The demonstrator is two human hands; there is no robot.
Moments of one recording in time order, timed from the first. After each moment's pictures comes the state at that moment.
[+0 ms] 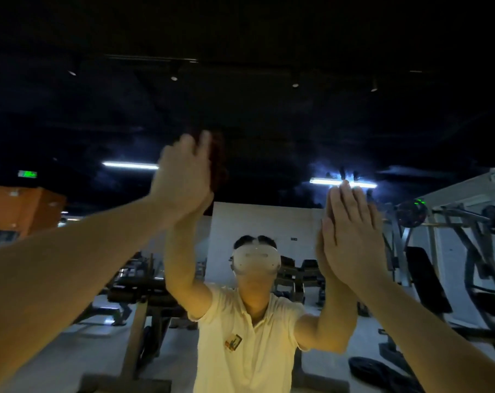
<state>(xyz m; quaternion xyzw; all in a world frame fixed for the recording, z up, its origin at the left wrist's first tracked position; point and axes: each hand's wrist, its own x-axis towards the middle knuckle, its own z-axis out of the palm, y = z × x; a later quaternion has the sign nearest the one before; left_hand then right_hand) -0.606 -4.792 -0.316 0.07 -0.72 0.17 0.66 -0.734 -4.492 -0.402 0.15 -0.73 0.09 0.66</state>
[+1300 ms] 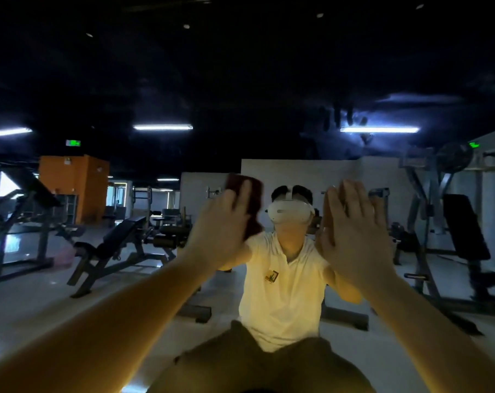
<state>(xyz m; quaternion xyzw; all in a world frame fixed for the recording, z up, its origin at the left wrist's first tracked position) -0.615 -4.712 -0.508 0.05 -0.81 0.21 0.55 -0.695 -4.457 -0.513 0.21 -0.76 0.06 0.61</state>
